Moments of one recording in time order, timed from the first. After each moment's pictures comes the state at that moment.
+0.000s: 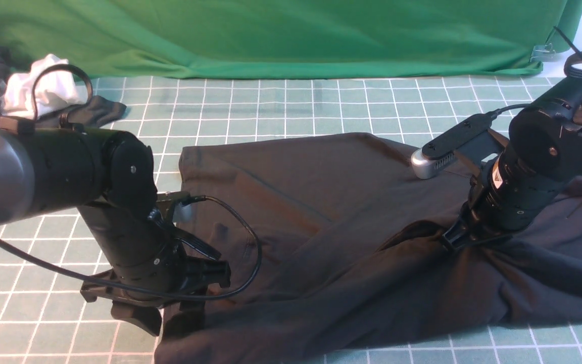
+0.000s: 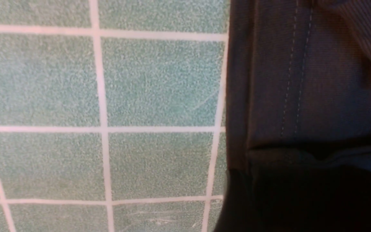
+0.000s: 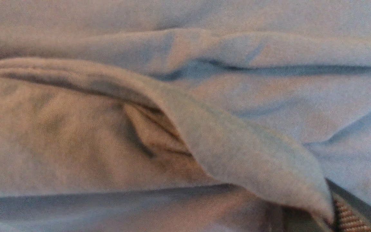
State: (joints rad) right arm 0.49 1.68 -1.08 -0.17 0.83 0.04; left arm -0.33 1.69 -0.93 -0.18 0.95 -0.30
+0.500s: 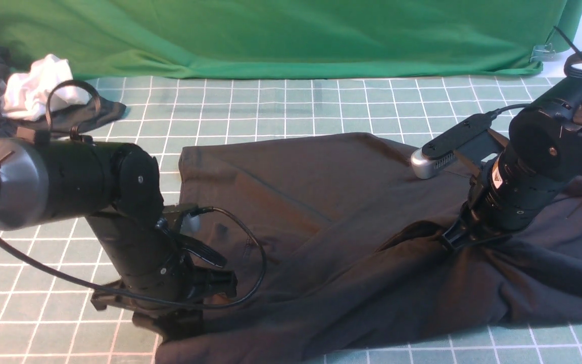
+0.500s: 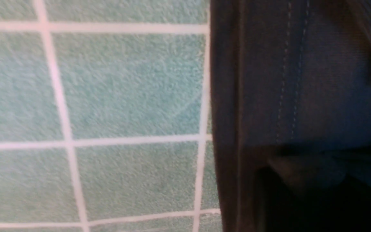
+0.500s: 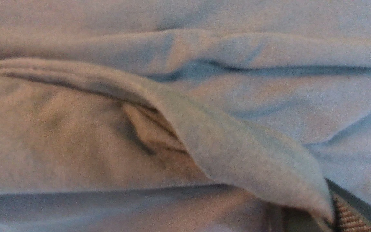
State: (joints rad) right arm 0.49 1.68 -1.08 -0.17 0.82 0.04; left arm -0.33 1.71 -0.92 -0.22 0.91 -0.24
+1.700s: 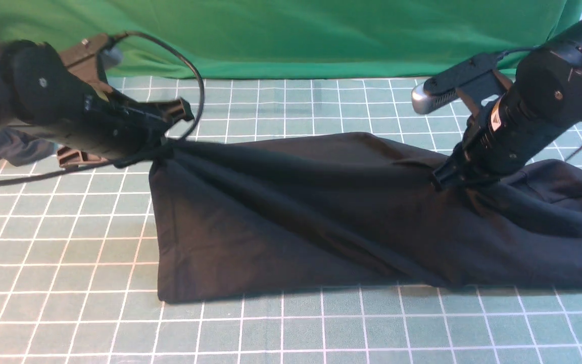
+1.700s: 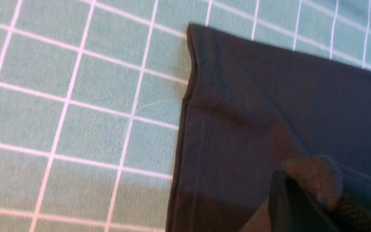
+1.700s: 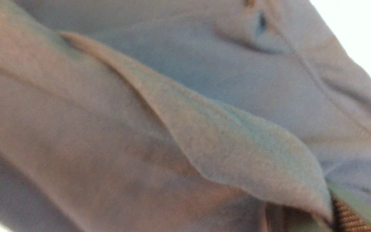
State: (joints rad) right arm 0.43 1.73 -1.27 -0.16 0.78 0.05; left arm -0.13 1.60 -1.09 -0.20 0.50 -0.31
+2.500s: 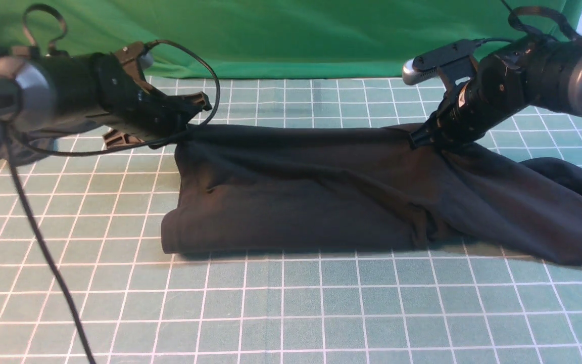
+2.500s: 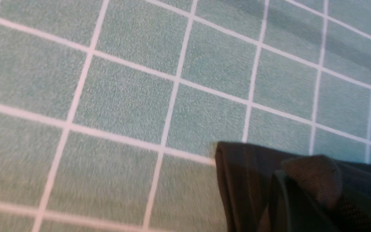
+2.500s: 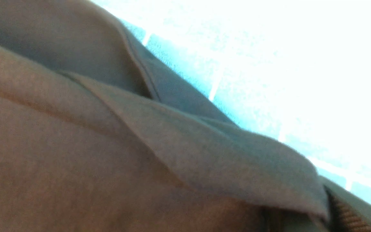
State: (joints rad) right arm 0.32 2.08 -1.51 -0.16 0.52 0.06; left arm -0.08 2.04 -1.40 -0.22 0.35 -0.26
